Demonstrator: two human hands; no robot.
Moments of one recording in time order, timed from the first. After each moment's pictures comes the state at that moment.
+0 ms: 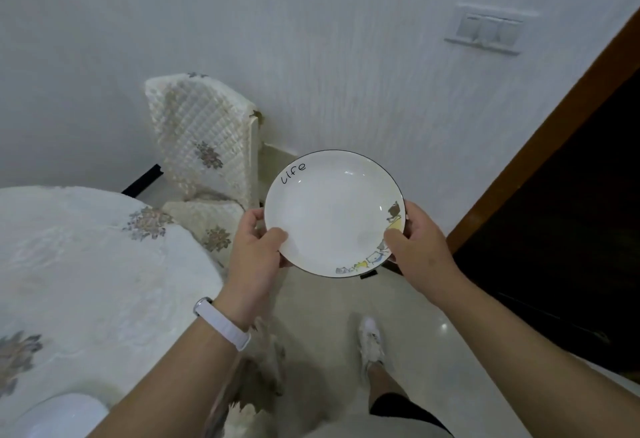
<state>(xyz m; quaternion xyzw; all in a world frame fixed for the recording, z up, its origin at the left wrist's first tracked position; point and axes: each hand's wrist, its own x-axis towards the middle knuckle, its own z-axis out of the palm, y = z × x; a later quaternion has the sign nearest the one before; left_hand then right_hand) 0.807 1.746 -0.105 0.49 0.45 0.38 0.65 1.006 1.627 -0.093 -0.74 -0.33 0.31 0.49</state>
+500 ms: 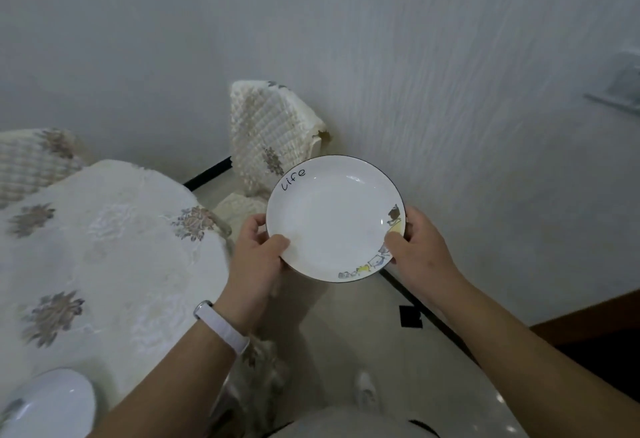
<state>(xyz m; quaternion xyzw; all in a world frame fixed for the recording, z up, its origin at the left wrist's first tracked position) 0.865 1.825 -0.098 0.42 0.57 0.46 0.53 1.100 1.796 -0.115 -0.66 -0.46 0.41 0.44</state>
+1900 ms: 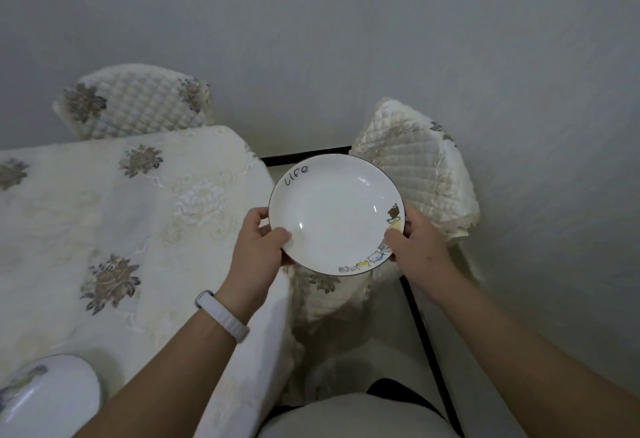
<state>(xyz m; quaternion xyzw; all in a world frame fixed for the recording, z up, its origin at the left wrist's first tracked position) 0.724 2.031 -0.122 0.23 0.65 0.58 0.43 0.944 2.124 -0.132 -0.51 -0.64 0.50 0.28</state>
